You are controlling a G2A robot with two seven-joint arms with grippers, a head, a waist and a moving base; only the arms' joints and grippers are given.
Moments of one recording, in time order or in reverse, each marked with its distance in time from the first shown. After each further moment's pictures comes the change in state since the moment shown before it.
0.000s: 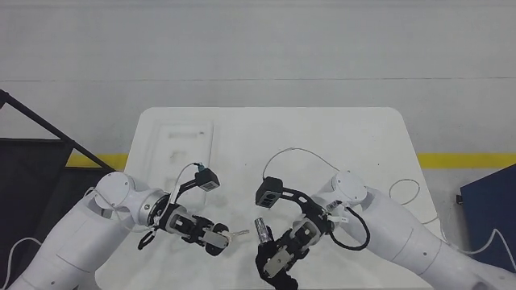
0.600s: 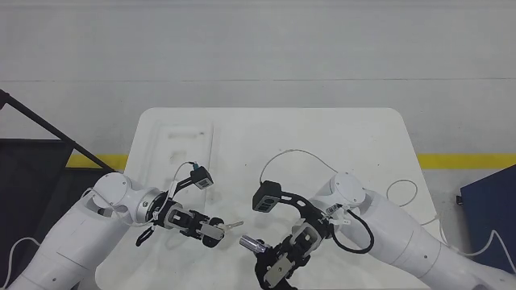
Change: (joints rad) left arm -0.002 -0.002 -0.001 0.053 0.001 -0.001 0.001; right arm -0.002 0.000 0.003 -0.004 -0.001 0.000 -0.004
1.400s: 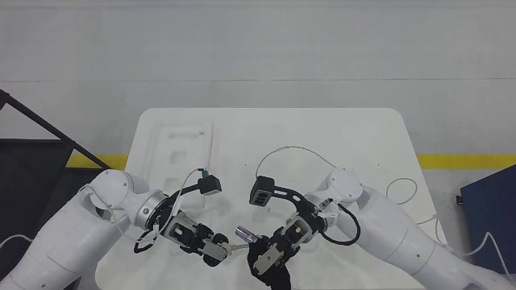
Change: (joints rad) left arm -0.032 0.065 0.031 -0.187 0.084 0.002 -0.001; right arm -0.019 -0.050 0.058 0.064 -0.108 0.087 -0.031
